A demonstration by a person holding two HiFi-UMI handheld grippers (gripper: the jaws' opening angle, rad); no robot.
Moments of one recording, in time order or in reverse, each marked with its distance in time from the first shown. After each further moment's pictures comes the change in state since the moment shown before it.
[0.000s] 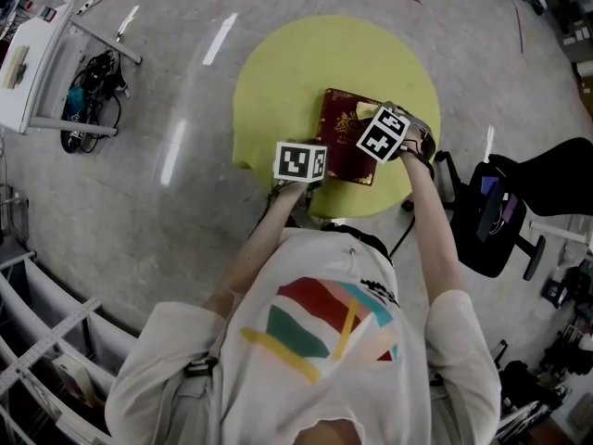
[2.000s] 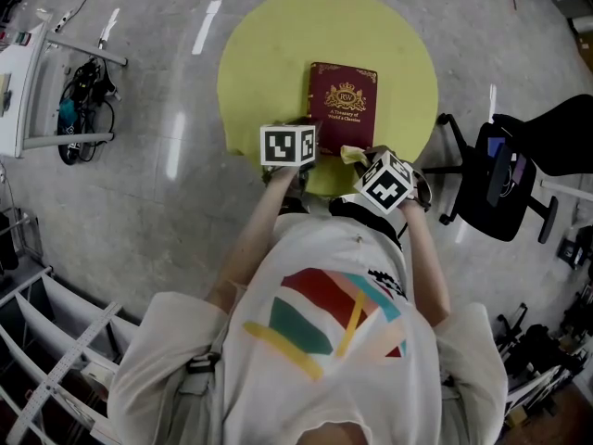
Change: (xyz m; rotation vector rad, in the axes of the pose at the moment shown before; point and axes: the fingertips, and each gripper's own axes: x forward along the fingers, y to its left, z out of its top) left arm -0.003 0.003 -0.002 0.028 0.007 -0.006; right arm -0.063 0.167 -0.025 0.345 -0.131 0.317
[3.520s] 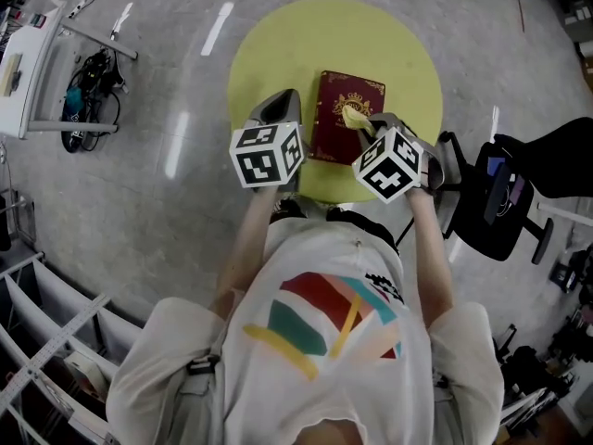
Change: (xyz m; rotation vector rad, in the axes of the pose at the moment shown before) left arm -0.115 -0.007 0.110 0.034 -0.488 0.132; right arm -0.070 -0.061 0.086 -0.194 -0.089 -0.254
